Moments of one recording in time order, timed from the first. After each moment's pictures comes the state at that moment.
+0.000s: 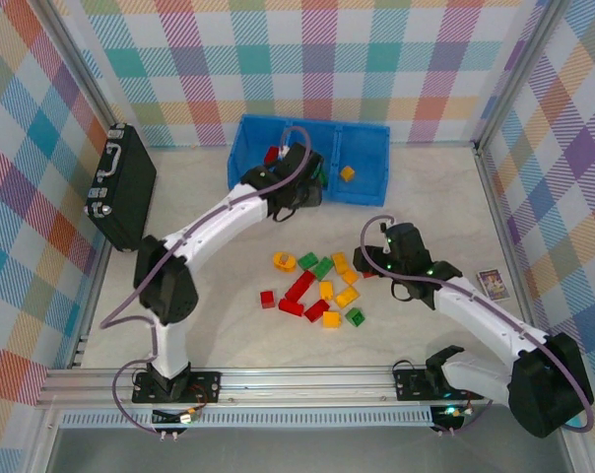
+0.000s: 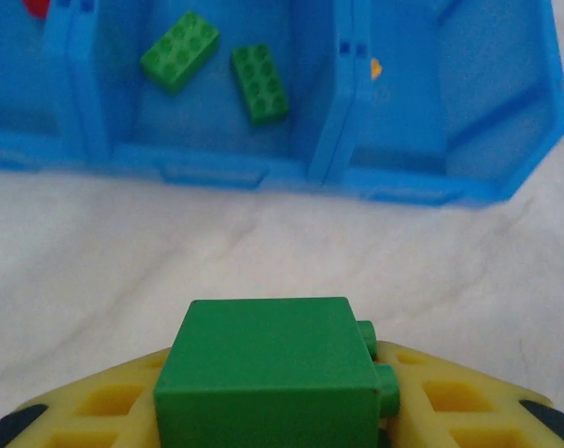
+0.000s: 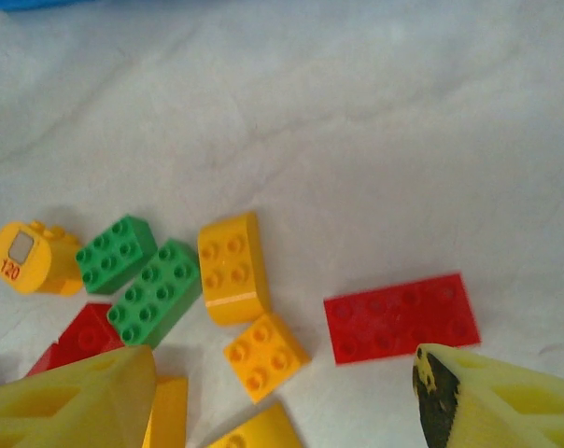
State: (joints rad) left arm -0.67 1.97 1.89 -0.77 -0.22 -0.58; right arm 0.49 1.09 0.62 -0.33 -0.01 0.52
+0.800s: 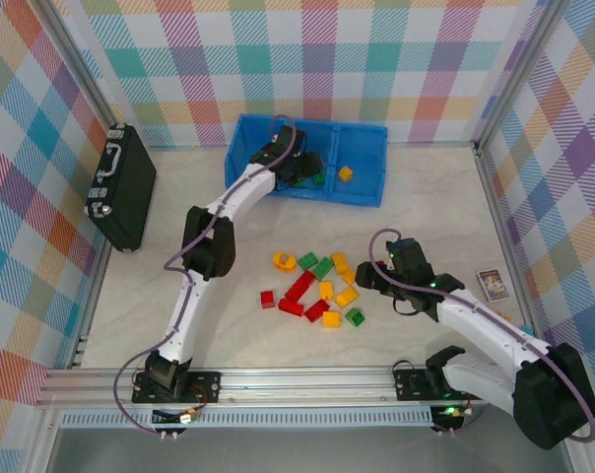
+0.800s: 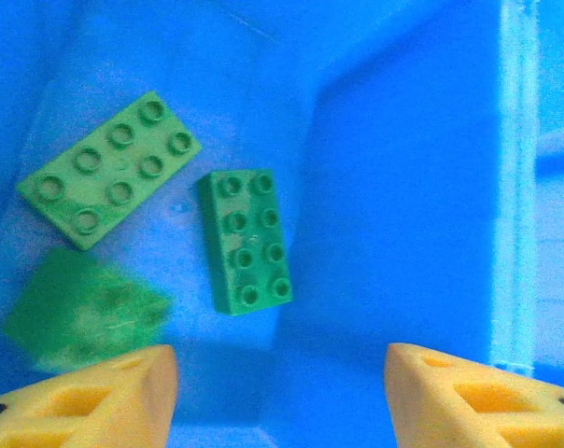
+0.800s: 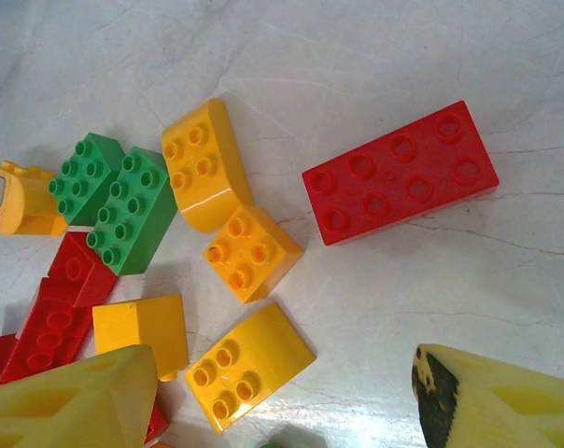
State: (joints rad) left arm -0.47 2.51 2.34 -0.57 0.09 -0.73; right arm 0.49 1.03 0.53 -0.38 -0.09 0.67
